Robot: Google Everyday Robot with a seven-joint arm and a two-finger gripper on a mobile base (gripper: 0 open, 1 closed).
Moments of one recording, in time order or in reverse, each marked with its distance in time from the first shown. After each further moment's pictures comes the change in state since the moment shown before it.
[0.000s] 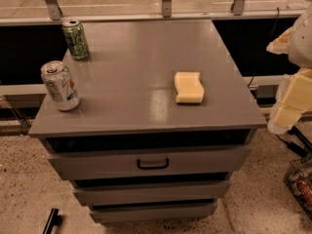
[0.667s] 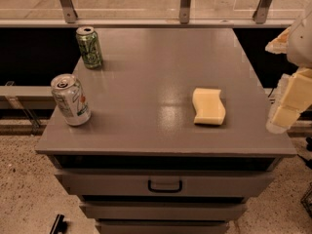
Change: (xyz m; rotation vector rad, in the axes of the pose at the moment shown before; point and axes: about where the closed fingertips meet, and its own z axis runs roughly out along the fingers) arm 0.000 0.000 0.000 0.000 0.000 0.000
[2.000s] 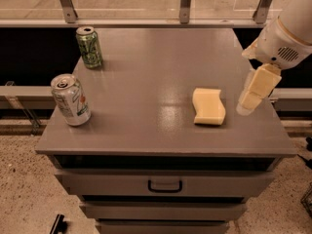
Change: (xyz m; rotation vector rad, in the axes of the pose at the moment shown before) arm -0.015 -0.059 0.074 -0.086 -0.114 0.062
